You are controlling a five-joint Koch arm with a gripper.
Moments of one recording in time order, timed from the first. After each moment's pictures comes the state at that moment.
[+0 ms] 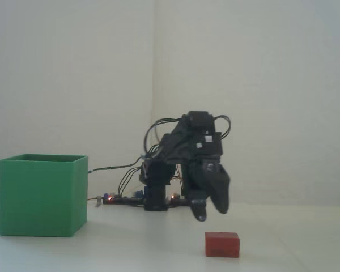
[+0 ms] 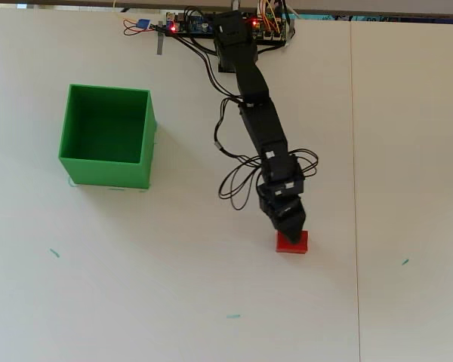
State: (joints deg) arm -18.5 26.3 -2.5 97.6 -18.7
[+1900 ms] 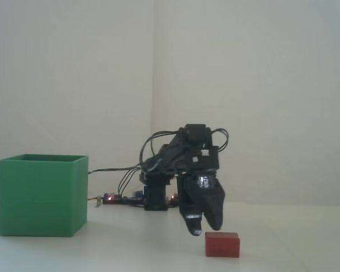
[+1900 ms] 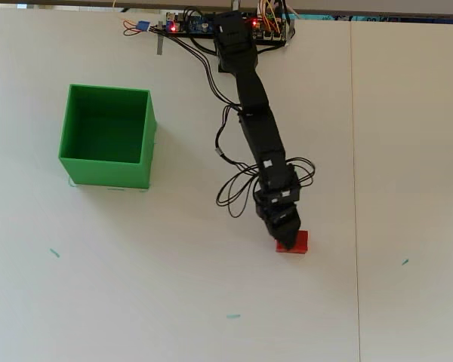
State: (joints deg) arm -16.0 18.3 -8.7 96.8 -17.7
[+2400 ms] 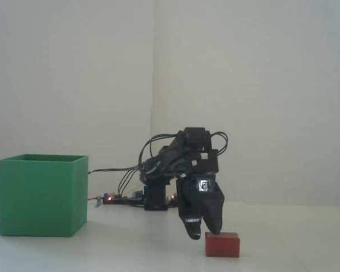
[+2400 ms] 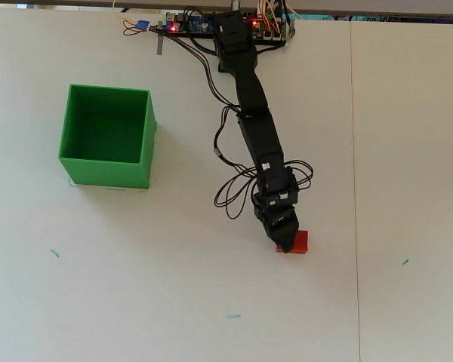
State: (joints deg) arm -15.7 16.5 -8.7 96.2 -18.1
